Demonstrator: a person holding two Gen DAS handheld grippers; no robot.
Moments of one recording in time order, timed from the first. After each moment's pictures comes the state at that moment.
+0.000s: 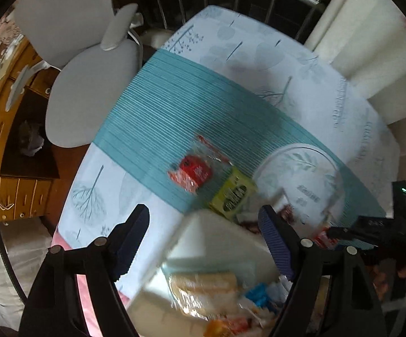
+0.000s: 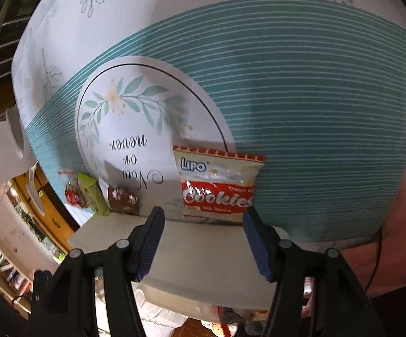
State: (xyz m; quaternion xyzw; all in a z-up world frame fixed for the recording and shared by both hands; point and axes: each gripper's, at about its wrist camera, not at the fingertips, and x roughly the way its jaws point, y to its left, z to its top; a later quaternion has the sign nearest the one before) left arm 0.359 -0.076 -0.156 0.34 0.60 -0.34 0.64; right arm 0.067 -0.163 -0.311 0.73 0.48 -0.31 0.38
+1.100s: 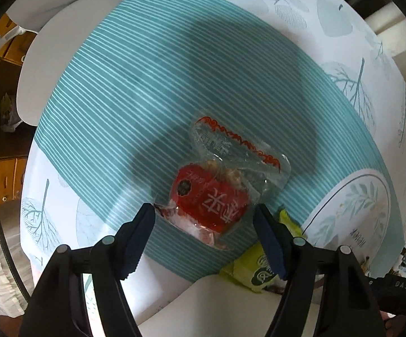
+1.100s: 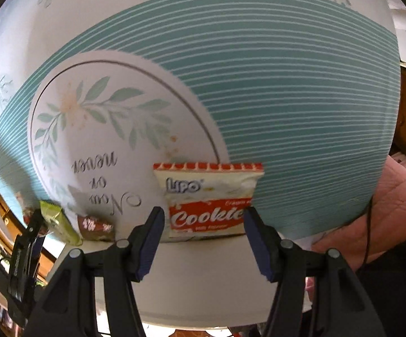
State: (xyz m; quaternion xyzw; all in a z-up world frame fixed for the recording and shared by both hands) left arm 0.415 -0.110 -0.304 0.33 0.67 -0.30 0.60; right arm 0.108 -0.158 -0.332 0.68 0.54 -0.39 0.30
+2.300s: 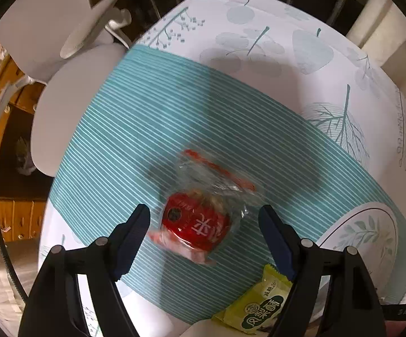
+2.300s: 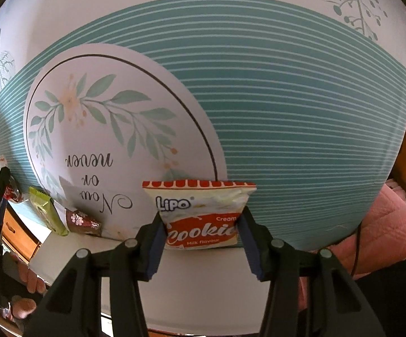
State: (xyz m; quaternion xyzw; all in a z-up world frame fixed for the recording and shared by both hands) left arm 0.405 -0.152 -0.283 0.36 0.57 -0.33 0.66; right arm 0.091 -0.182 -0.331 0.65 0.59 -0.34 0.34
